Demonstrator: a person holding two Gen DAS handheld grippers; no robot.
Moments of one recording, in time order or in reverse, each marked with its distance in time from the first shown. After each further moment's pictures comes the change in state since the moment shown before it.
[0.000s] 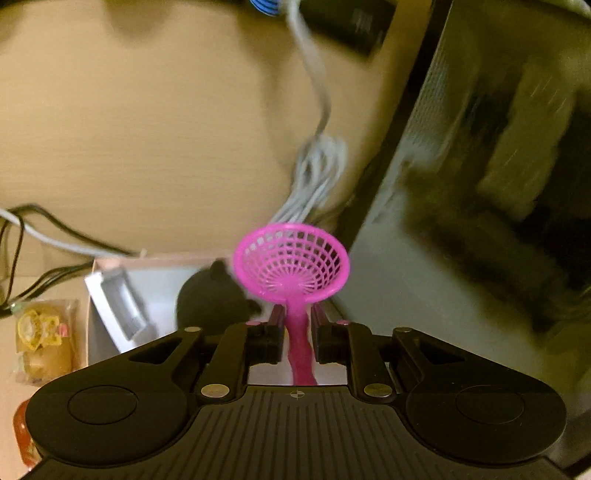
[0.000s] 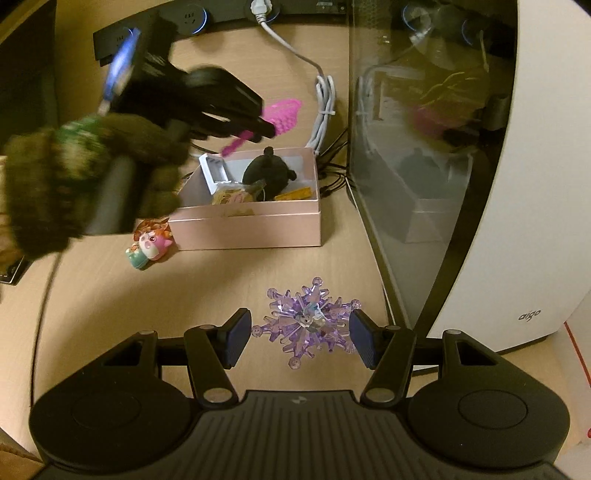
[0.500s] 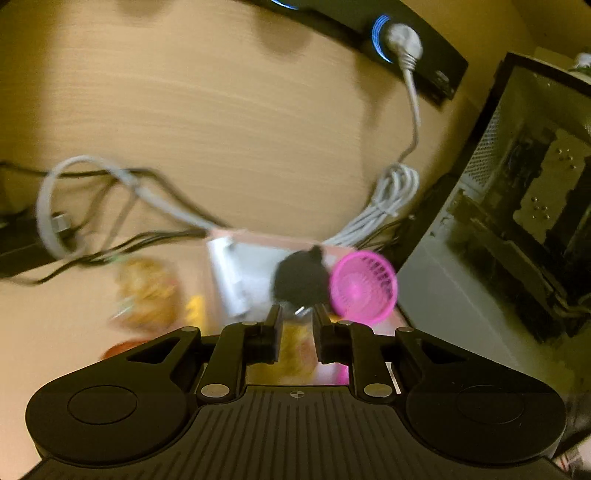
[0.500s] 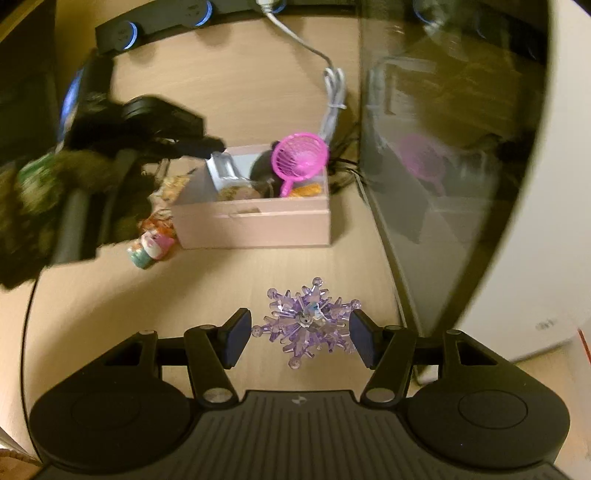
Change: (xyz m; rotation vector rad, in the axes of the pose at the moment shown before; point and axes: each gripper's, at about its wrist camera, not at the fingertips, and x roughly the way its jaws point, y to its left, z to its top) left arm -0.092 0.074 -0.046 -0.184 -0.073 0.070; right arm 0.016 0.001 0.008 -0.012 0.013 0.041
